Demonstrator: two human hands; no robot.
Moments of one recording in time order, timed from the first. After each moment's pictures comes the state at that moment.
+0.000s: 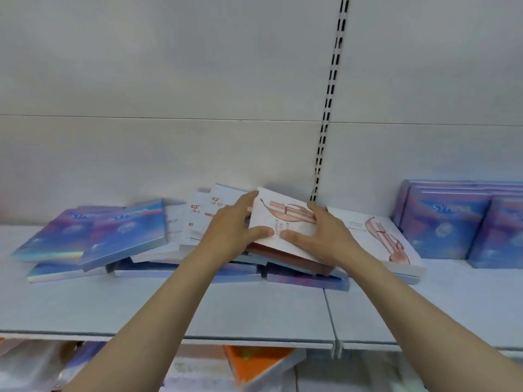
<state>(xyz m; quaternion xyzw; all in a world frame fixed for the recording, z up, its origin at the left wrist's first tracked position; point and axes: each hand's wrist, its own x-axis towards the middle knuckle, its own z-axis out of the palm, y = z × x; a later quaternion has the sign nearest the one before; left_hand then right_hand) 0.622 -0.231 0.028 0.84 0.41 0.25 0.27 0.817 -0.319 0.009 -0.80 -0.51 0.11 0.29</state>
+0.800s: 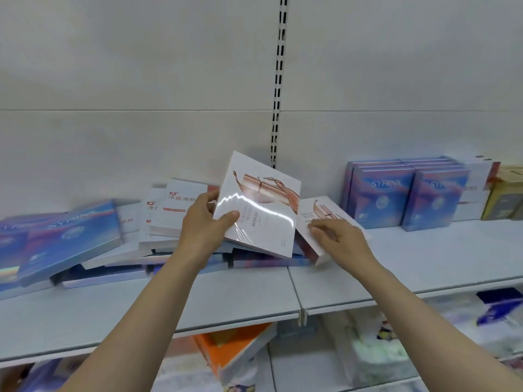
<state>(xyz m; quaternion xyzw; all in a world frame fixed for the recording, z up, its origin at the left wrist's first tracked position) 0.635 -0.260 0.020 0.68 0.38 0.38 0.49 0.859 -0.409 -0.031 -0.84 -0.43 0.03 0.32</state>
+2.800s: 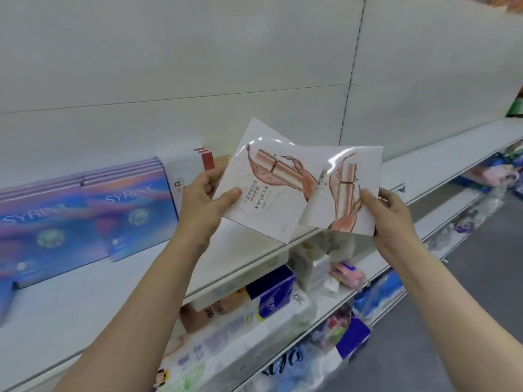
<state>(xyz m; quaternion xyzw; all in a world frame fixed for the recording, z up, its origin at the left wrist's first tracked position) 1.174 -0.627 0.021 0.71 0.12 0.33 0.61 1.328 -0.893 -0.014 -0.60 -0.06 0.01 0.80</state>
